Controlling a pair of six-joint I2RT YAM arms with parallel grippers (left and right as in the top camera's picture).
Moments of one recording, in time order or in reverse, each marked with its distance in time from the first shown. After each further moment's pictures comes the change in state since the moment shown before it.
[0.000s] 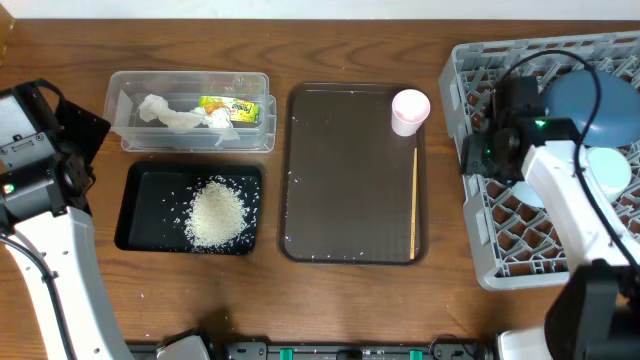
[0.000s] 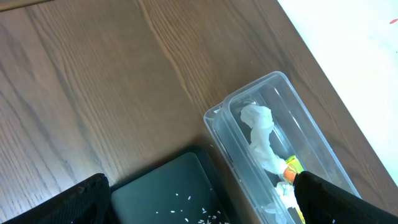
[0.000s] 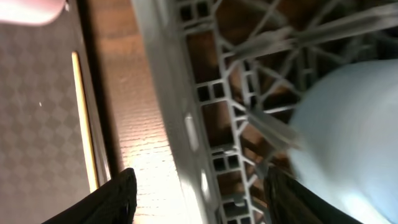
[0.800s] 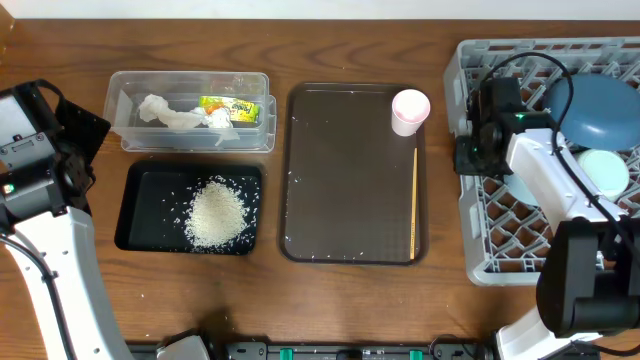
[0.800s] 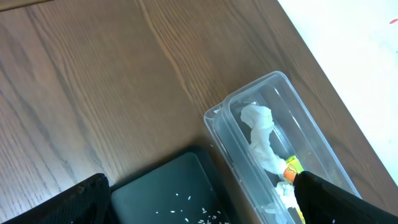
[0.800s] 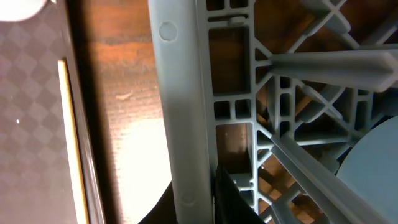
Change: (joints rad) left arm 0.000 0.000 0.000 0.000 0.000 0.000; right arm 0.009 0.132 0.000 0.108 -0.030 -0.018
